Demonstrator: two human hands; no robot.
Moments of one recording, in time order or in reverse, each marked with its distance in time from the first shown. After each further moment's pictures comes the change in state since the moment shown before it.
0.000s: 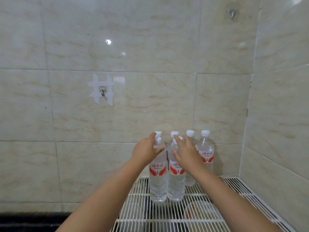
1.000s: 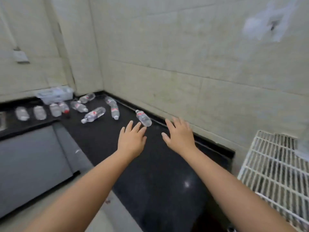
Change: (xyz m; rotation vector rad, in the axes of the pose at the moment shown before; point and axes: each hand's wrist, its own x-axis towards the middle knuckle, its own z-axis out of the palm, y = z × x) left_hand -0.397 -0.224 -0.159 0.679 0.005 -0.711; right_hand -0.195 -0.346 0.135 0.187 -0.375 -0.677
